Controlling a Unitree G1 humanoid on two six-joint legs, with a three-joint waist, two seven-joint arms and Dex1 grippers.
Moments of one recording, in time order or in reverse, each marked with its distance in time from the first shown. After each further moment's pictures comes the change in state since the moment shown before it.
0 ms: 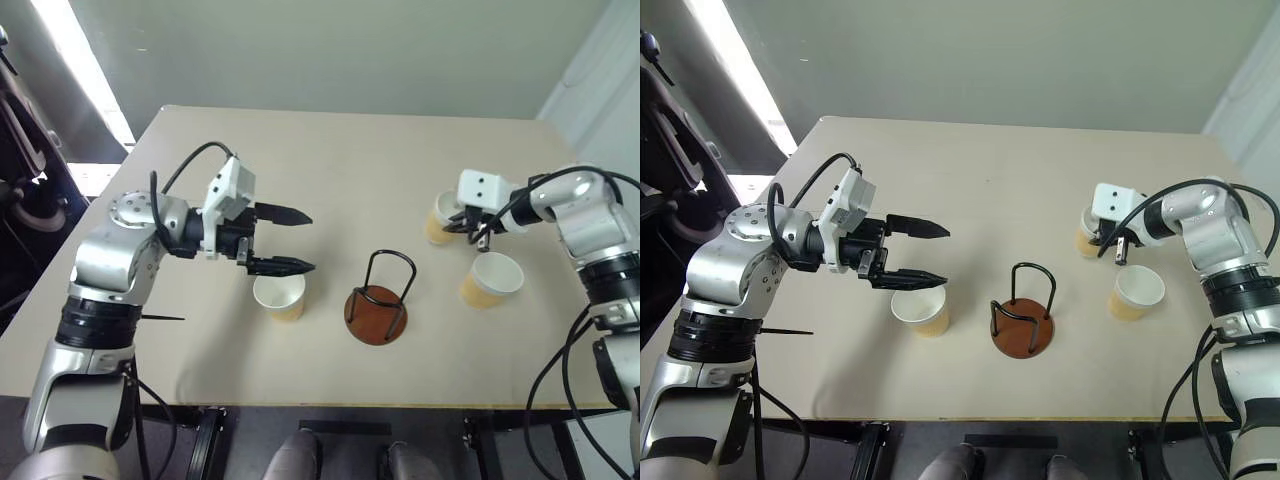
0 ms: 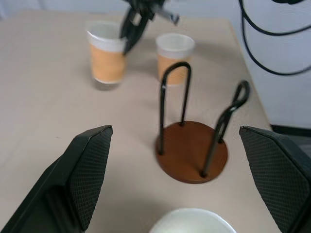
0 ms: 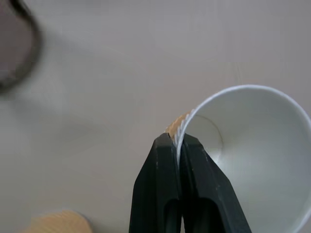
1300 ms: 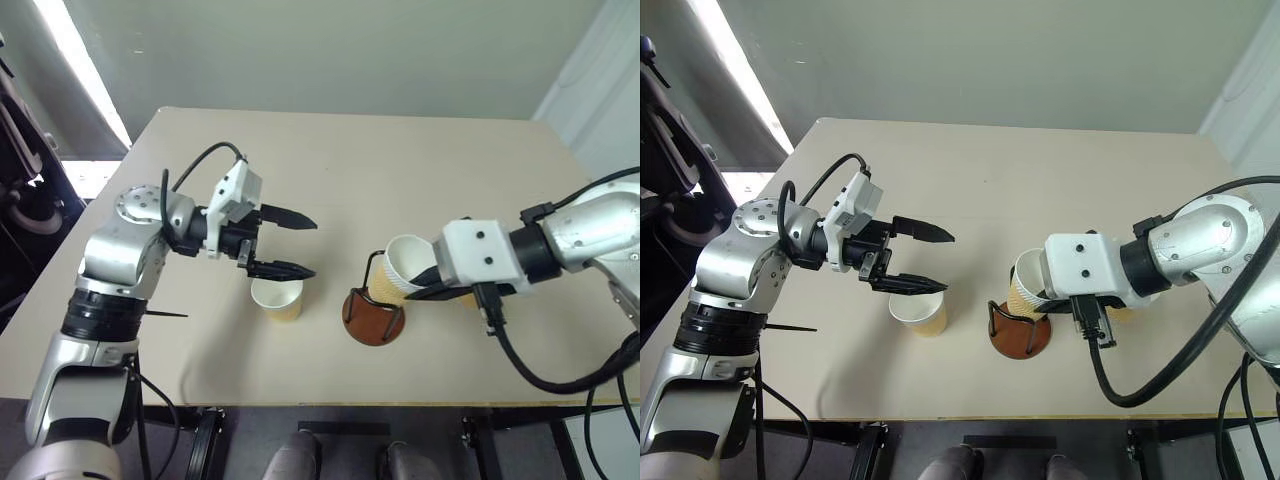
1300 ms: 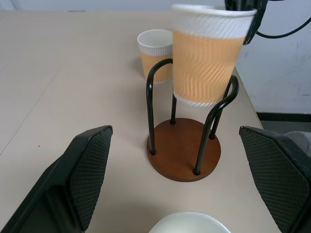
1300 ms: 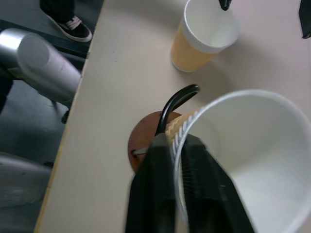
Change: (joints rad) left arm -0.034 -0.003 -0.037 0.051 0.025 -0.054 -0.053; right arm 0.157 -0.218 -0.039 -0.901 0.467 0.490 -0.034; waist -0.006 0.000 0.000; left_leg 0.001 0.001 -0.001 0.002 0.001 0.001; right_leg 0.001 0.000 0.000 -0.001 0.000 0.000
